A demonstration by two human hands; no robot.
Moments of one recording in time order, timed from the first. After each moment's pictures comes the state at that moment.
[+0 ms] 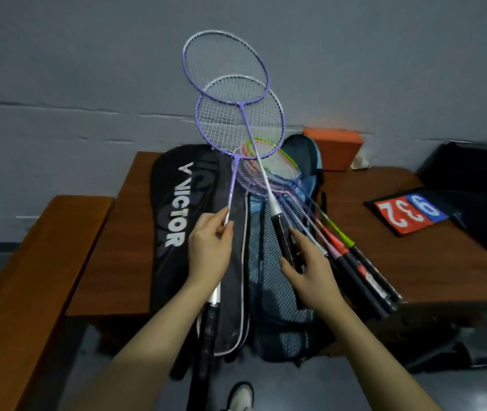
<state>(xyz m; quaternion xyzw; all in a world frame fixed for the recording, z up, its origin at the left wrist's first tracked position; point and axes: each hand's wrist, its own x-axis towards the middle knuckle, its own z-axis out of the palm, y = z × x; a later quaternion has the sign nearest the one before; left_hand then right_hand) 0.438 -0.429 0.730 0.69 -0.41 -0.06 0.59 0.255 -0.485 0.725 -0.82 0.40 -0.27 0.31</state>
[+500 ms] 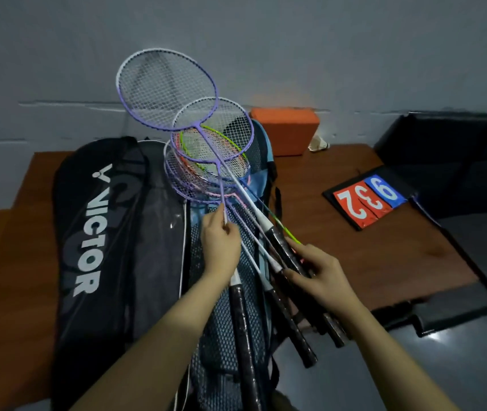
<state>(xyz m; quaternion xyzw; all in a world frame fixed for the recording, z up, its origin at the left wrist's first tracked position) 0.366 -0.618 0.699 0.72 -0.35 -0.26 0.54 0.165 -0.631 0.712 -0.80 0.42 -0.25 0.34</state>
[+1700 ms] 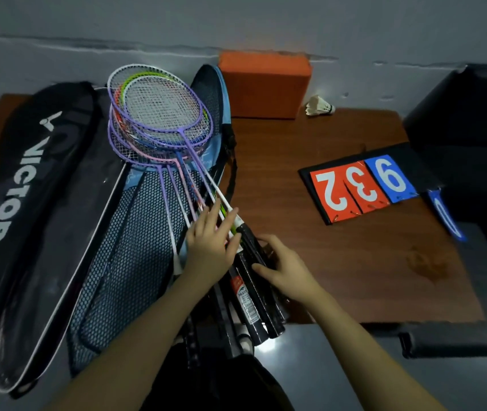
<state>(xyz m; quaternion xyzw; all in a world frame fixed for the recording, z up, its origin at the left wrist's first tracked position) 0.203 -0.687 0.624 0.82 -0.54 -0.10 0.19 0.034 -0.761 0.632 -0.79 0.37 -0.08 0.48</state>
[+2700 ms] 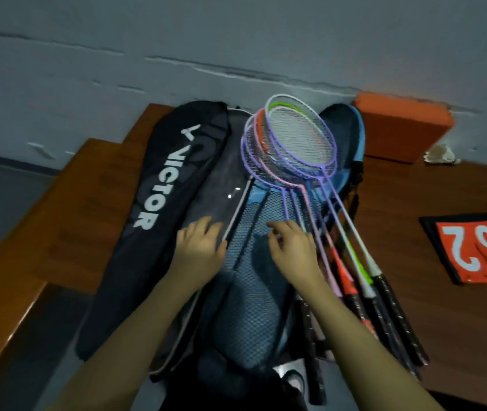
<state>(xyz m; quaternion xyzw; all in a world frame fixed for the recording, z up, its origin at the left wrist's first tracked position) 0.419 -0.526 0.661 0.87 -0.46 -0.07 0.15 0.286 -0.669 0.650 -0.89 0.34 -0.17 0.26</state>
